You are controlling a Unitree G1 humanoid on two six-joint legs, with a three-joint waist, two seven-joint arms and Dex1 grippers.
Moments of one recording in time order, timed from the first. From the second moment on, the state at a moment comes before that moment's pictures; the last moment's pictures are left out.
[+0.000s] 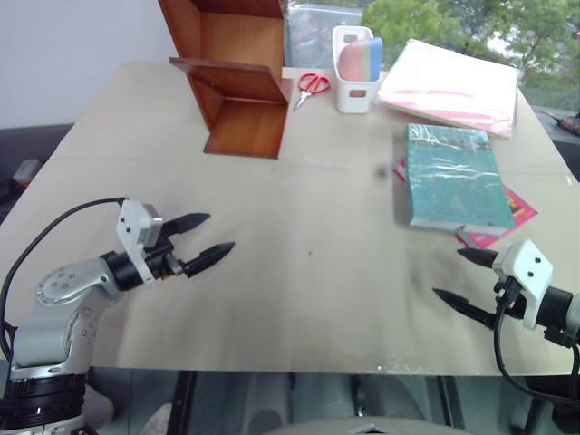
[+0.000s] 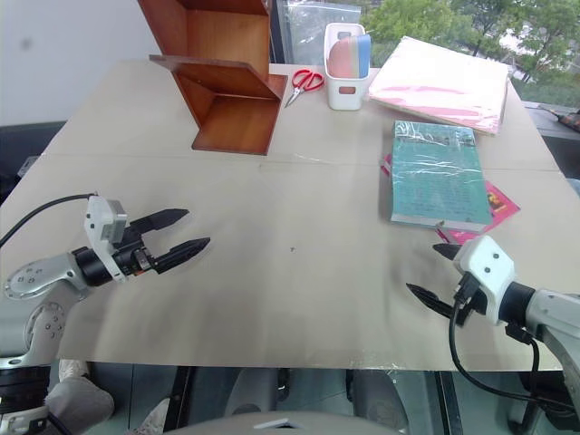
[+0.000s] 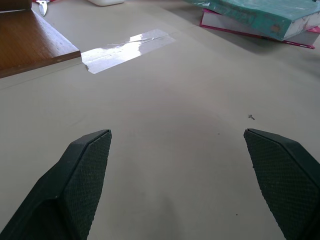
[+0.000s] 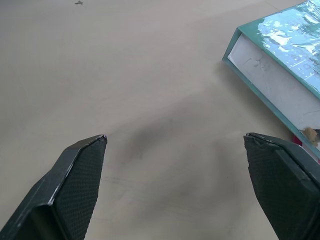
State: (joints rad) left arm -0.03 0.76 0.34 -0.13 -0.57 0.34 -1.02; right arm 0.28 -0.80 -0.33 -0.61 0.42 0.49 0.85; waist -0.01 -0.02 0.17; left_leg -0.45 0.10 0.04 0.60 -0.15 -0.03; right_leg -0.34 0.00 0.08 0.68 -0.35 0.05
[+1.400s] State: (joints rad) left arm -0.12 0.66 0.20 -0.33 -0.58 0.37 -0.91; right arm -0.93 -0.73 0.19 0.82 -0.10 -0.11 0.89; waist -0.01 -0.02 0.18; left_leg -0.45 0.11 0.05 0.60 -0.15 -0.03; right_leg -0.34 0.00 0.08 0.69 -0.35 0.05
